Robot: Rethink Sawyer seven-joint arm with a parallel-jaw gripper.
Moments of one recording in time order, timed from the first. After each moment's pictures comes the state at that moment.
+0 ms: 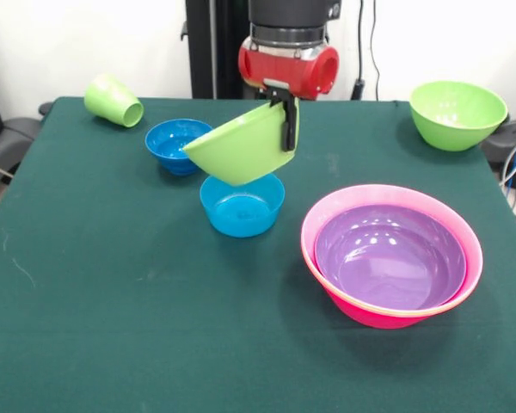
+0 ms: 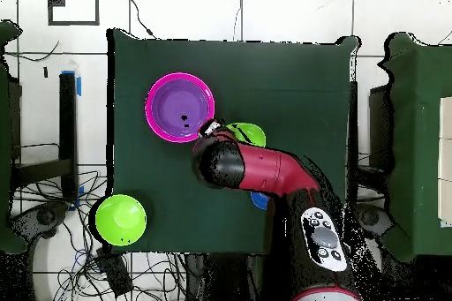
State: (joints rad) arm -0.33 -0.77 0.10 1.84 -0.05 0.27 2.25
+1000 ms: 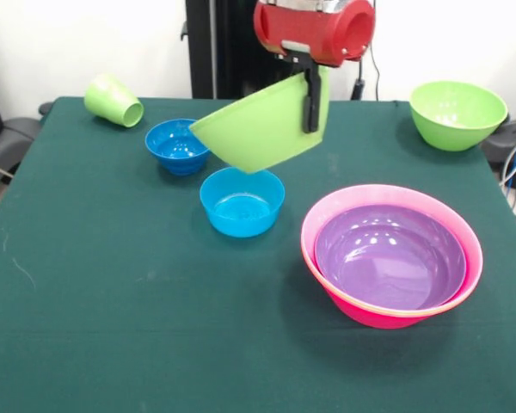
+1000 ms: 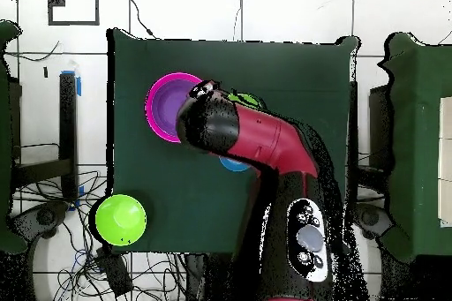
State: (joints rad) arm -0.18 -0.77 -0.04 1.62 0.17 0.47 2.28
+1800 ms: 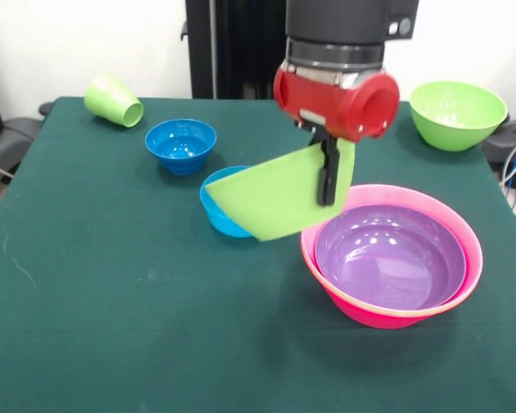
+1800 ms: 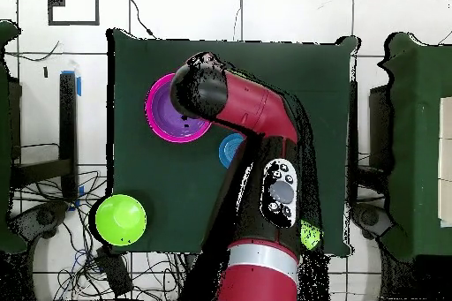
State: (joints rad) arm -0.08 -0.56 -0.16 1.38 0.31 0.47 2.37
